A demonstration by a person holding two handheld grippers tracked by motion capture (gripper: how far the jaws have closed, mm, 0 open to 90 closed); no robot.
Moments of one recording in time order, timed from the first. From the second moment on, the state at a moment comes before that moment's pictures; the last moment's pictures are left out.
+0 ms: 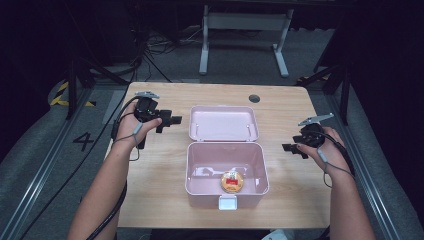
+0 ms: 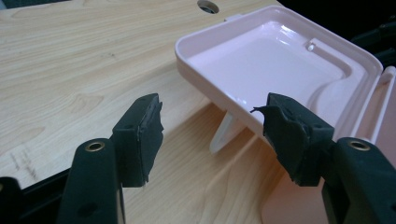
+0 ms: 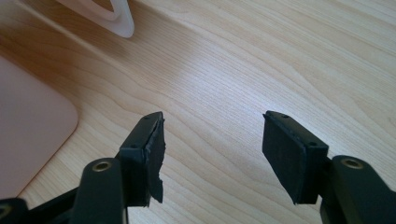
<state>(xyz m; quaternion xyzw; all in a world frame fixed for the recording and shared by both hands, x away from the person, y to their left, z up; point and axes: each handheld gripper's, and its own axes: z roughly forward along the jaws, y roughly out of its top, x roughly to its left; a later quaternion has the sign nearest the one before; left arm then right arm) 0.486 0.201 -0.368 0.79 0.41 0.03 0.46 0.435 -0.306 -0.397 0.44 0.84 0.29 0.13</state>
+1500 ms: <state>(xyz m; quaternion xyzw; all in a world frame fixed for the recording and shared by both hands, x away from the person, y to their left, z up) 0.543 0.151 -0.414 0.77 0.47 -0.05 0.43 0.436 -0.301 -0.402 0.43 0.85 0.27 0.13</state>
